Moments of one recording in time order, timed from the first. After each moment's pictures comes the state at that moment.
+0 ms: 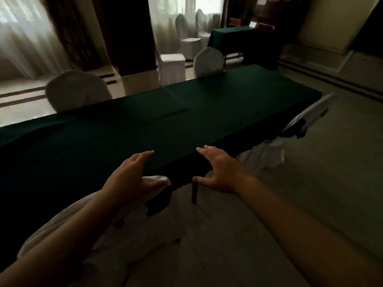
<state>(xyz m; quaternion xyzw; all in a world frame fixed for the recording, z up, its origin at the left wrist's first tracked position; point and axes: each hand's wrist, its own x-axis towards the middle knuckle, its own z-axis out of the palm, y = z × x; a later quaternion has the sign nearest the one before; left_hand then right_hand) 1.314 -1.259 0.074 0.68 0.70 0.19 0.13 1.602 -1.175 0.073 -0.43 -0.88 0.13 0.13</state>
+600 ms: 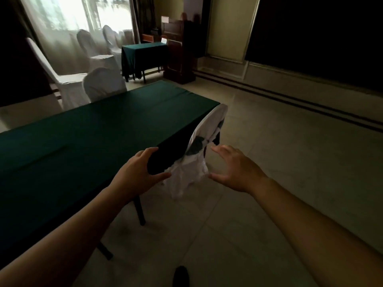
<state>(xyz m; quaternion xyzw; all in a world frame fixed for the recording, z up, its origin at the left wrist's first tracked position) 1.775 -0.967 0.098 0.78 0.54 0.24 0.18 2.082 -1.015 0.116 -0.62 -0.77 0.03 0.15</state>
